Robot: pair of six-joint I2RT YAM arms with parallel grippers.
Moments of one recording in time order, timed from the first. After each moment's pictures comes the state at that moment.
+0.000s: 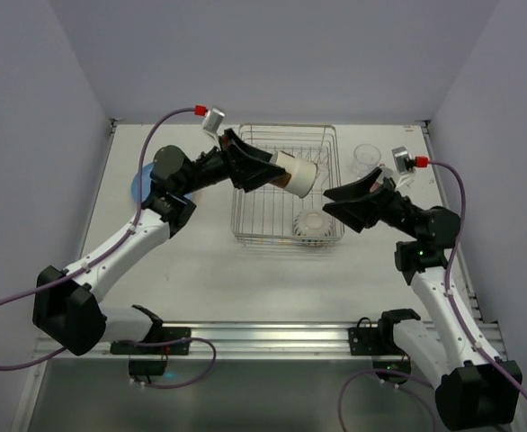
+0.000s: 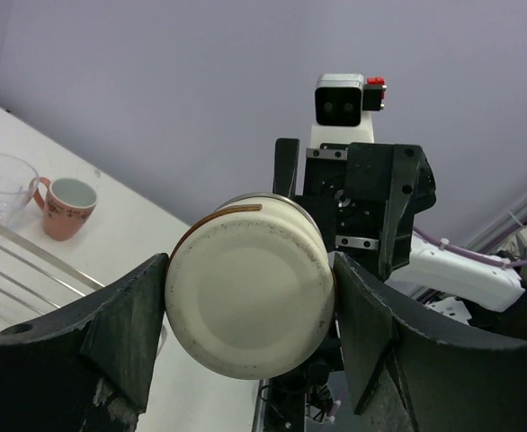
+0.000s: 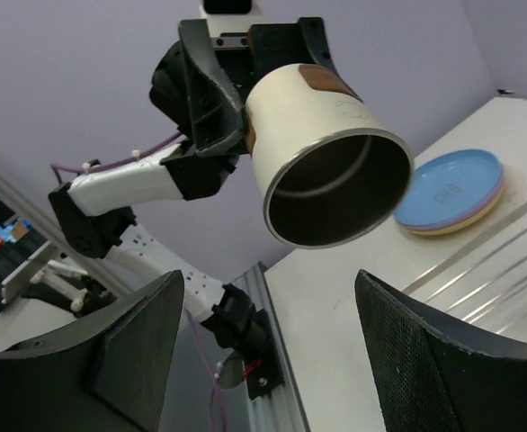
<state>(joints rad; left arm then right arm) -0.52 1.31 1.06 0.56 0.71 -0.81 0.09 0.84 0.61 0.78 -0.99 1.13</state>
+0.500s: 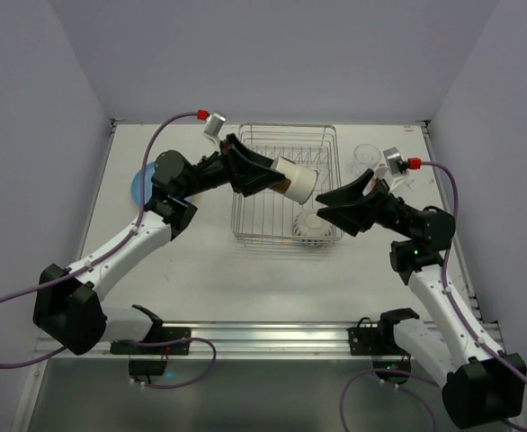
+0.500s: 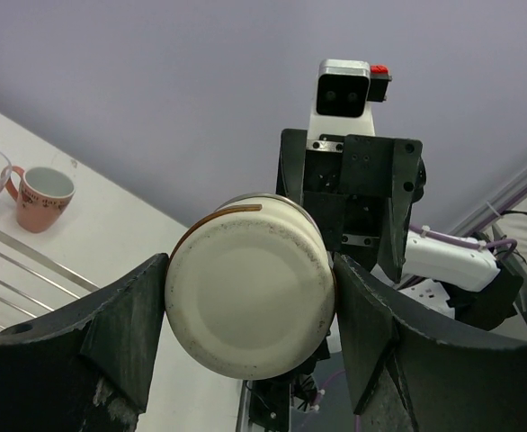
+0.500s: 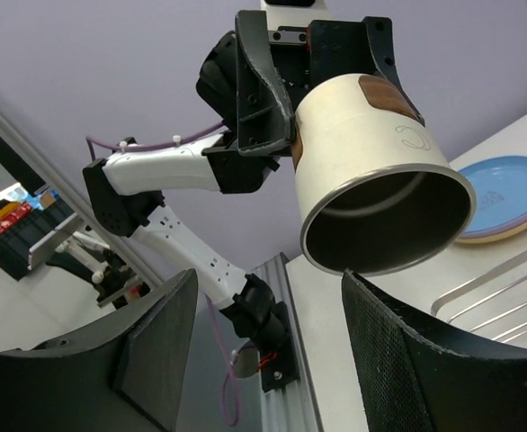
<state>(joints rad) -0.53 1.31 1.01 0.65 0.75 -0.88 0.19 0.86 0.61 0.87 -0.99 1.15</state>
